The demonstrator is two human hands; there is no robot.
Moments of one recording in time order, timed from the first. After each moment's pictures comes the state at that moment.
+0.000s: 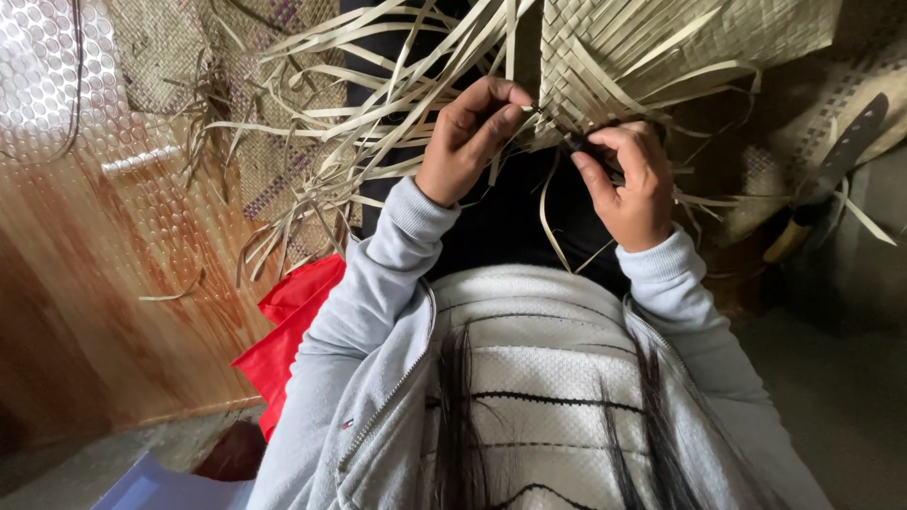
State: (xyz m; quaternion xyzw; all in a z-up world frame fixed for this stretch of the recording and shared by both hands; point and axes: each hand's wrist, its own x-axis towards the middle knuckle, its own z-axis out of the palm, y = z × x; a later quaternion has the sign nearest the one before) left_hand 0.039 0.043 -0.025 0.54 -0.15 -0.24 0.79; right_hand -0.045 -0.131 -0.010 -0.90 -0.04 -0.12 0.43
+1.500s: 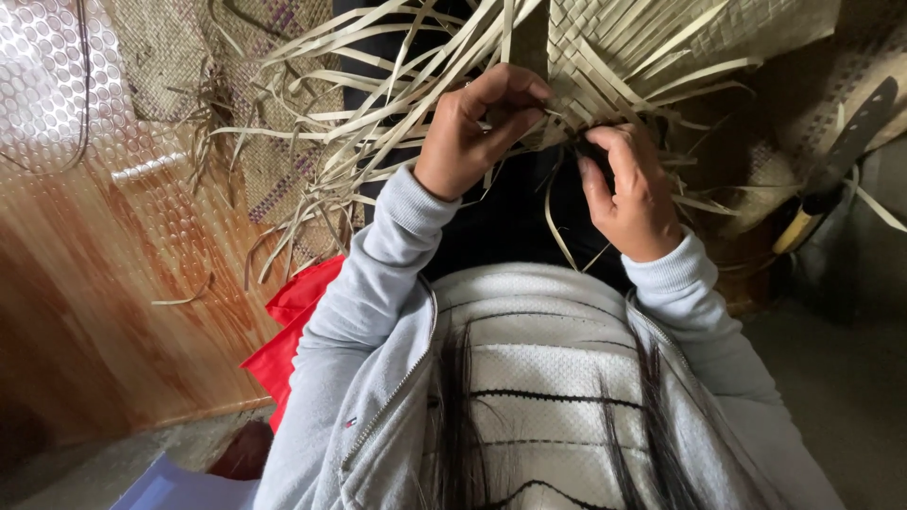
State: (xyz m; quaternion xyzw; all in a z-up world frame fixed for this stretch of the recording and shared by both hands) left_hand 0.051 0.036 0.013 0.67 -0.25 -0.21 0.66; right_hand -0.048 -0.131 0.004 -0.91 -0.08 -0.10 0.40
